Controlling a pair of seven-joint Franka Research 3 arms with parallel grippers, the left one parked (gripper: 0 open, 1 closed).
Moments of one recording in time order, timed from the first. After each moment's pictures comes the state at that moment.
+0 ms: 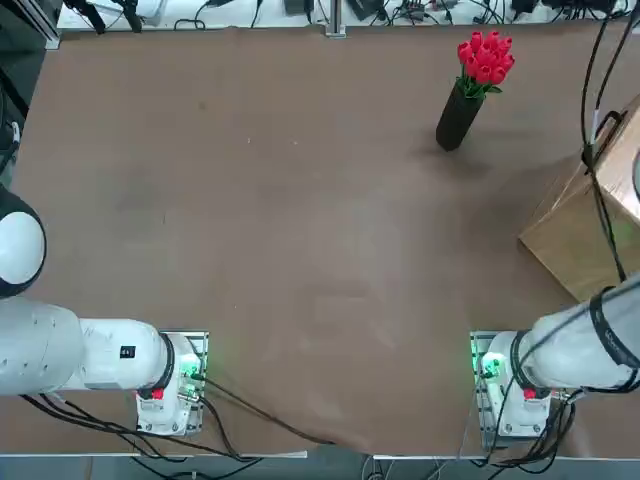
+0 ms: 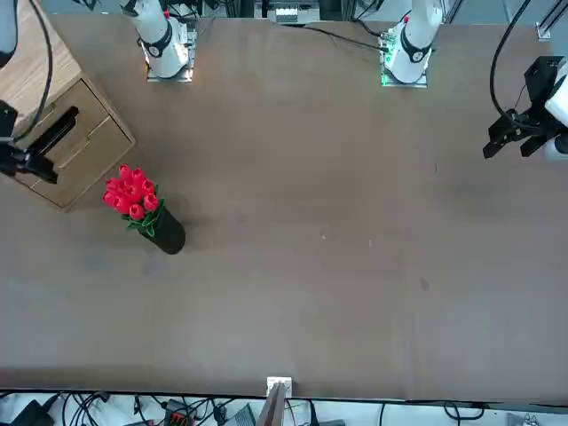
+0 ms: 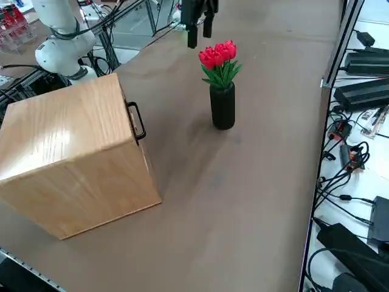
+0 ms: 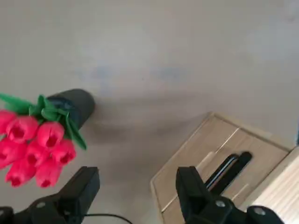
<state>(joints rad) -0.05 0.17 0.06 -1.38 -0.15 1.48 0.10</state>
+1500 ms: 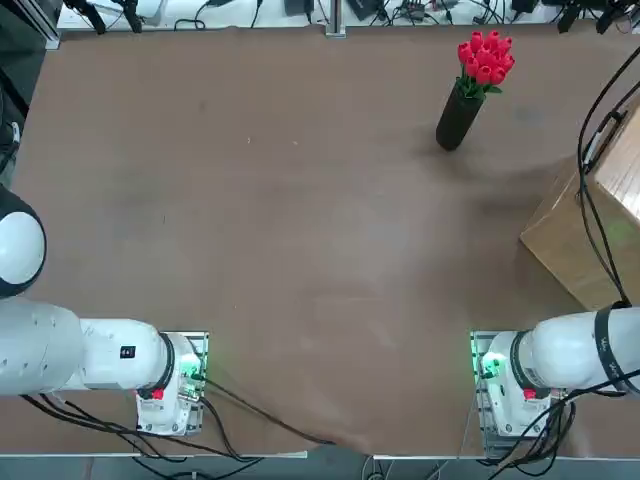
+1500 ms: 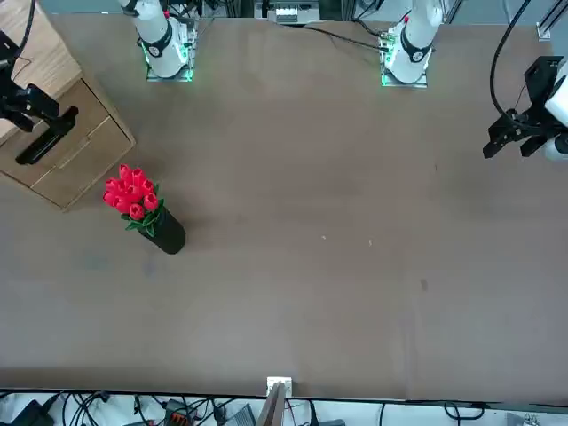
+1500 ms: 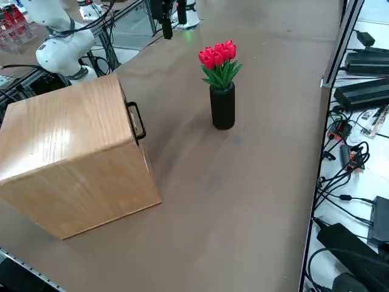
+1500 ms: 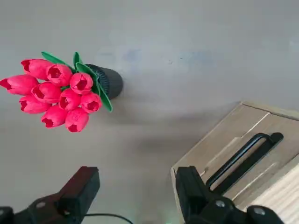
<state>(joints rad) 0.03 -0.07 -0.07 -1.64 0.00 1.54 0.00</state>
